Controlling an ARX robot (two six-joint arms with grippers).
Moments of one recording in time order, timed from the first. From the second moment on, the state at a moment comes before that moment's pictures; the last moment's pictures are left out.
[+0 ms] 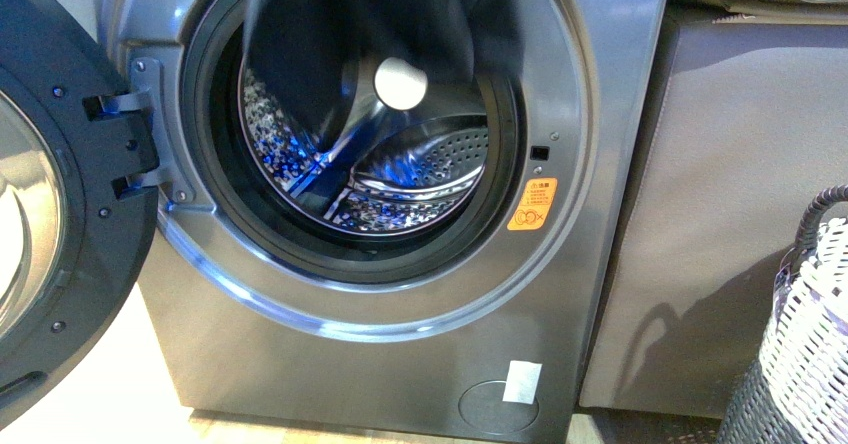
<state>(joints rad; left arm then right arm) -0.33 1.74 1.36 0.69 -0.02 -0.12 0.47 1.79 2.42 -0.30 -0.13 0.04</state>
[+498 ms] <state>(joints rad) -0.22 1.81 1.20 0.71 -0.02 -0.13 0.33 1.09 1.30 -0.03 0.34 0.01</state>
